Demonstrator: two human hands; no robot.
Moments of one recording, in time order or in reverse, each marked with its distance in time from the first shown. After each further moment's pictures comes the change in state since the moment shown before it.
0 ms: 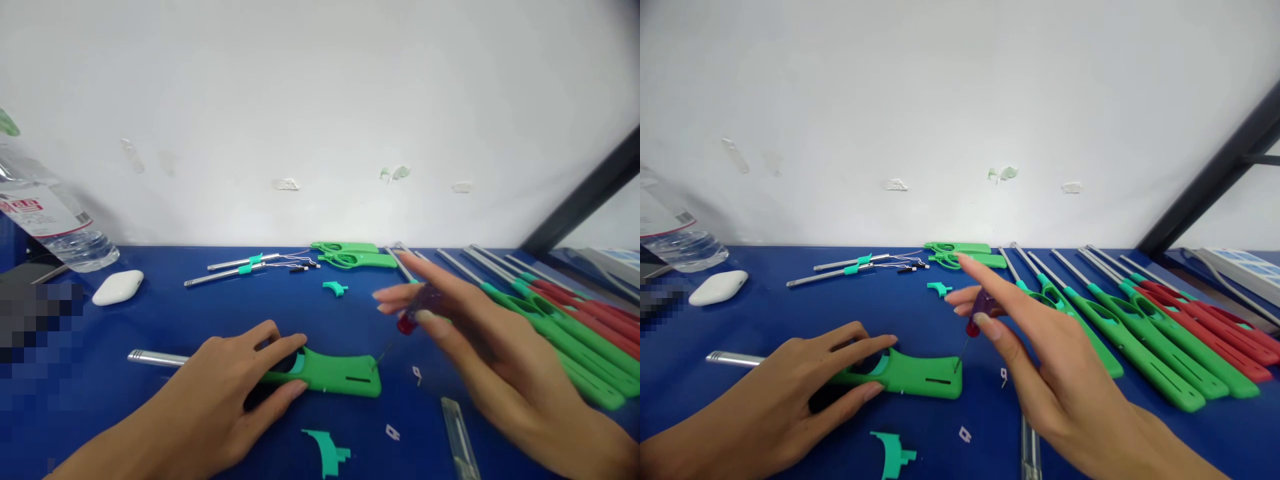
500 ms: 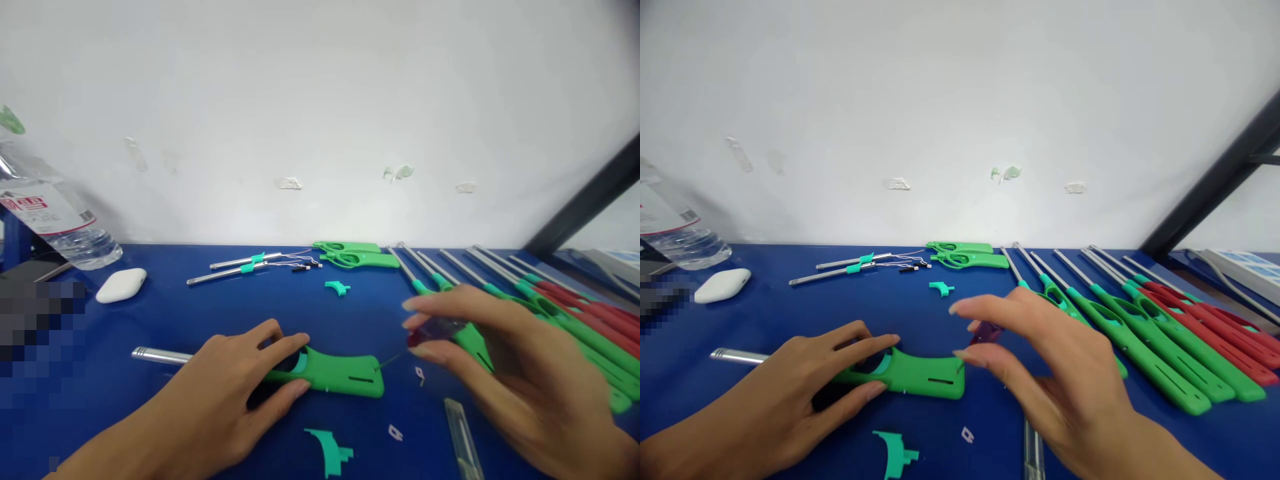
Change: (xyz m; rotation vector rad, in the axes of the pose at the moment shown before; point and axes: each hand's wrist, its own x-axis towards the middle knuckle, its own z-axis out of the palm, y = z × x) left_hand 0.000 0.002 -0.001 -0.084 -0.019 -0.028; right_hand -0.003 -0.003 -0.002 -0.077 0.051 -0.074
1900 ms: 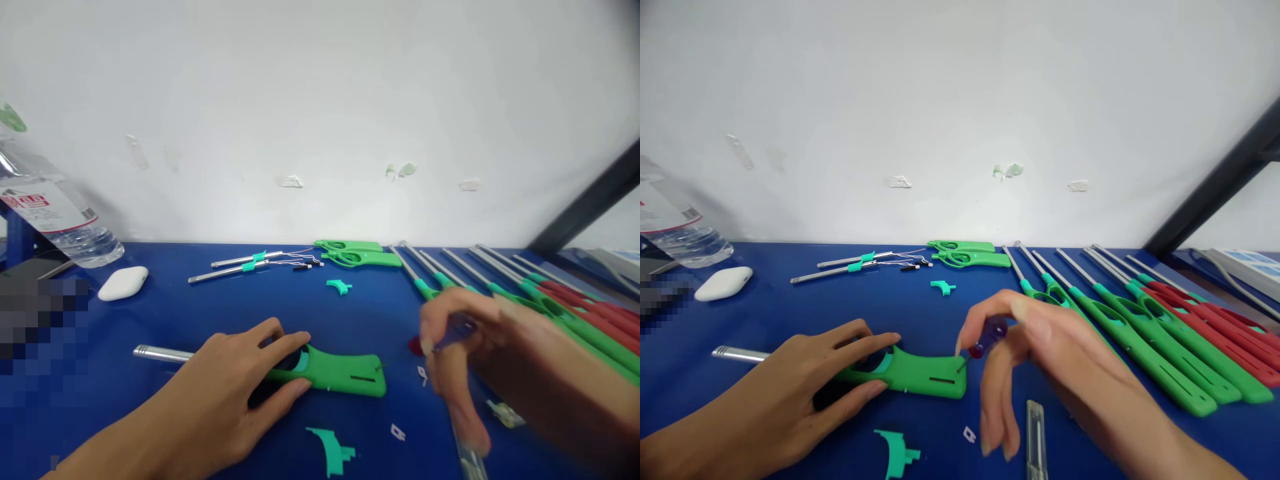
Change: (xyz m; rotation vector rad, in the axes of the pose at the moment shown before) left_hand -0.001 0.001 0.000 -0.016 -0.021 -0.022; right_hand 0.009 -0.008 -0.011 0.909 -0.331 0.474
